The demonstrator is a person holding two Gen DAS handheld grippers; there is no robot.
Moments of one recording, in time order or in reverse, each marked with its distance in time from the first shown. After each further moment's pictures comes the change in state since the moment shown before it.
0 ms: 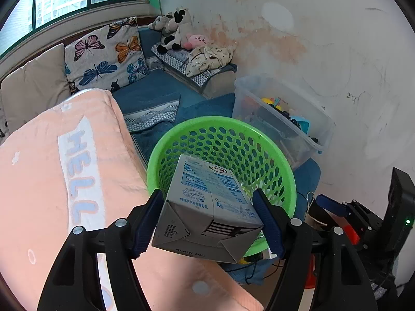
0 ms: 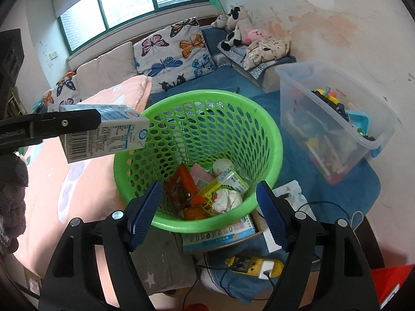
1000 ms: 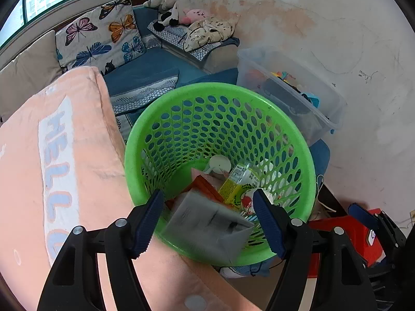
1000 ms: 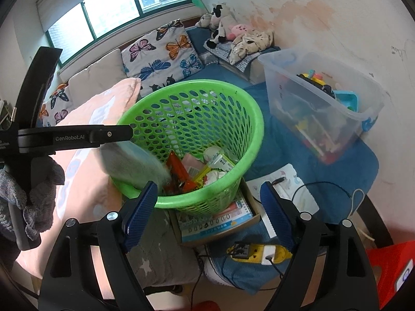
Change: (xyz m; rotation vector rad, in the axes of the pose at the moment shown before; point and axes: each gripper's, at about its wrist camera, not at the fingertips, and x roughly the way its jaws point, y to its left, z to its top) left arm 0.060 -0.005 -0.011 0.015 0.122 0.018; right arm -0.010 -0.017 -0.030 0.099 -0.006 -0.018
